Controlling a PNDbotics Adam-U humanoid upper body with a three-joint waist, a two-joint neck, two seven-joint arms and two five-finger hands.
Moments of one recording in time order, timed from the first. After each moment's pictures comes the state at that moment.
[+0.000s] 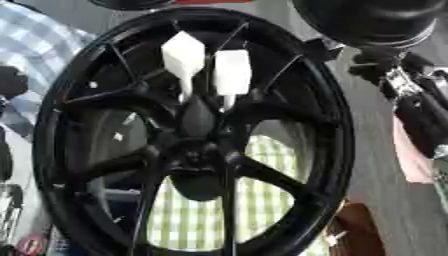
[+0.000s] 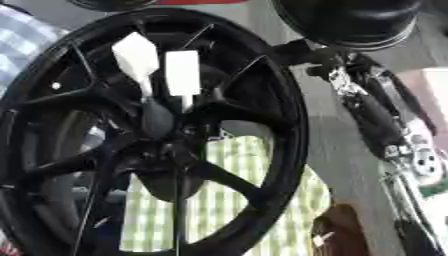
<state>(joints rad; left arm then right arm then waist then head) -0.30 0.27 0.09 -1.90 0.07 -0.01 0.39 -0.40 -0.37 0.07 -1.91 -0.19 0.14 0.03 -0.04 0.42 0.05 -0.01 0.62</state>
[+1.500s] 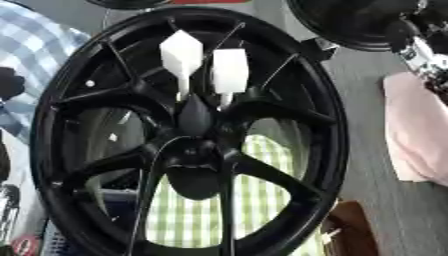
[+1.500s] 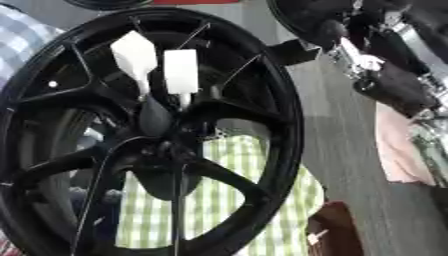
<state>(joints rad) -0.28 0.27 0.09 -1.90 0.08 0.00 0.38 -0.60 -0.66 0.13 -1.98 -0.21 0.06 0.24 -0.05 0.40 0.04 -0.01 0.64</state>
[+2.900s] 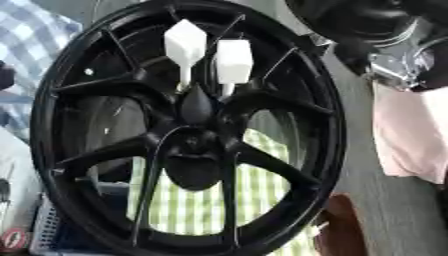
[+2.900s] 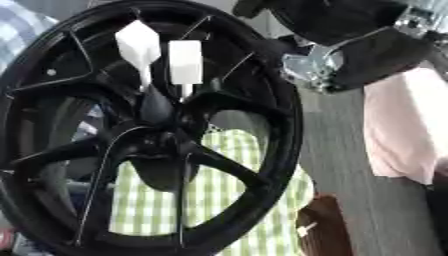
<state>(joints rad) -0.26 0.31 0.08 -1.89 0.07 0.00 0.37 -0.93 -0.87 0.37 -1.98 -0.04 0.06 0.54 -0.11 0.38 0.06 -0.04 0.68</state>
